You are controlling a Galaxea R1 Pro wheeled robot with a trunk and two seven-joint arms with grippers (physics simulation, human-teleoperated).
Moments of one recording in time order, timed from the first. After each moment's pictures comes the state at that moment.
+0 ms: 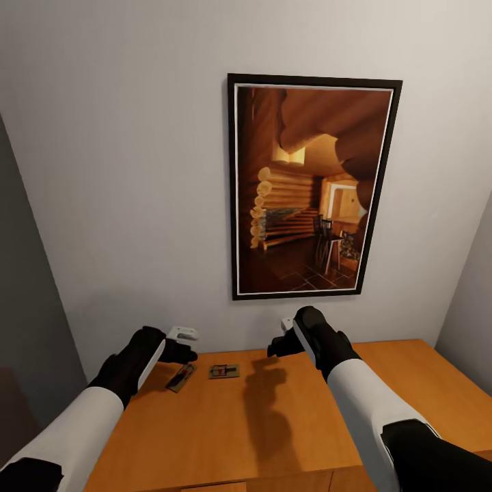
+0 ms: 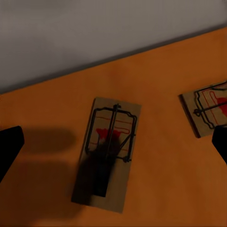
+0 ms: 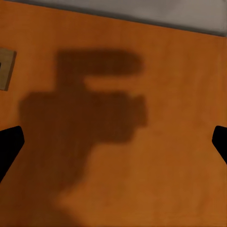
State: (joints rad) left arm -0.78 0.05 -0.19 -0.75 0.00 0.84 -0.21; right arm -0.92 0.14 0.10 -0.63 0.15 1.04 0.21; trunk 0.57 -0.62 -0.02
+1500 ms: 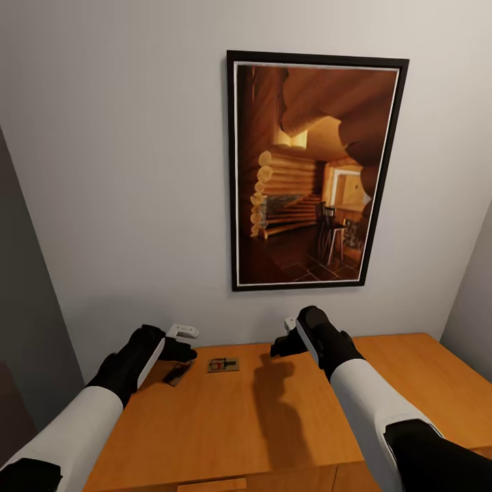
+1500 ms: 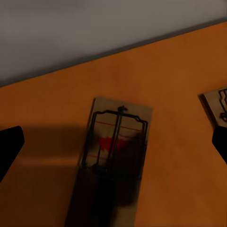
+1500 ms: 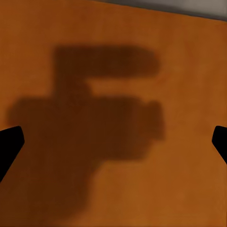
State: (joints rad) left arm -0.78 0.06 -0.19 -0.76 0.00 0.85 -0.21; right arm -0.92 0.13 0.10 -0.63 0.15 1.04 0.21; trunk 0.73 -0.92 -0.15
